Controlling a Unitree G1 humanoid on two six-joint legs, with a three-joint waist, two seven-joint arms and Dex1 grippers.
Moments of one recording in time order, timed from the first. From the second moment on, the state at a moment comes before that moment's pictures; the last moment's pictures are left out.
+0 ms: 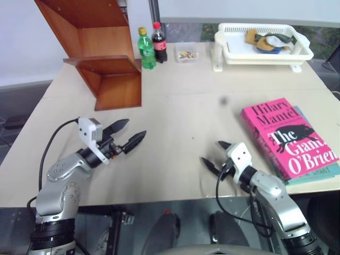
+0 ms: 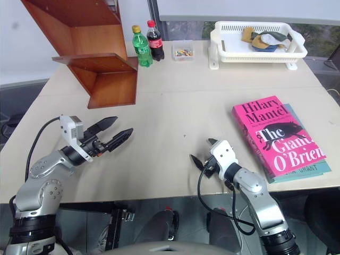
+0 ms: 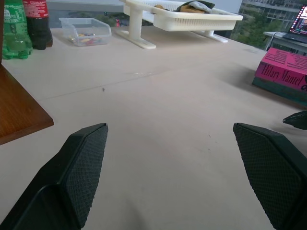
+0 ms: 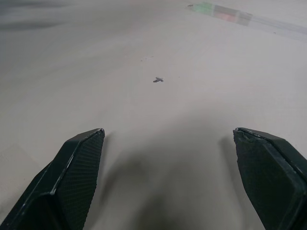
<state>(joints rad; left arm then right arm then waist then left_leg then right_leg) -0.06 0.57 0.30 -0.16 -0.59 0.32 -0.82 0.03 -0.31 0.22 -0.32 0.10 0.26 0.49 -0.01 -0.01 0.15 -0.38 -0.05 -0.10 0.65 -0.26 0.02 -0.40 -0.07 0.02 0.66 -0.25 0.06</state>
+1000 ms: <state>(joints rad) 0.00 0.62 0.07 -0.21 -0.49 0.19 -1.09 -0.05 -0.51 -0.21 -0.66 0.43 0.66 0.57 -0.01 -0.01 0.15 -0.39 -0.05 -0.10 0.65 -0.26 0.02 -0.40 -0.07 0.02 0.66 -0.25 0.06</state>
